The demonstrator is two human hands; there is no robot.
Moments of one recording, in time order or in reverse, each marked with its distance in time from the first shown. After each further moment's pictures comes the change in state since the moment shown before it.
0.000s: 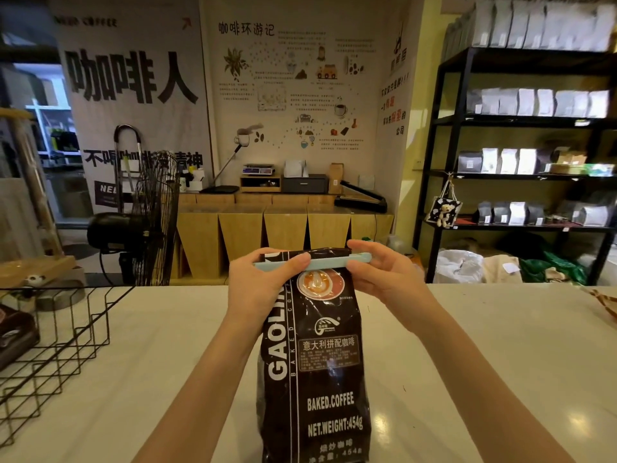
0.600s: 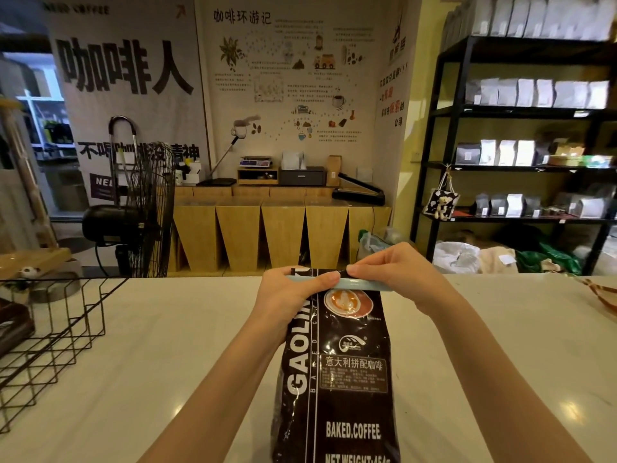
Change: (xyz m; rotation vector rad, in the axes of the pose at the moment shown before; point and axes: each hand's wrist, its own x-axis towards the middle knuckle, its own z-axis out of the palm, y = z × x) left_hand -0.014 -0.015 0.027 0.009 -0.223 -0.274; right_hand -0.010 -0.021 -0.007 -0.605 0.049 0.150
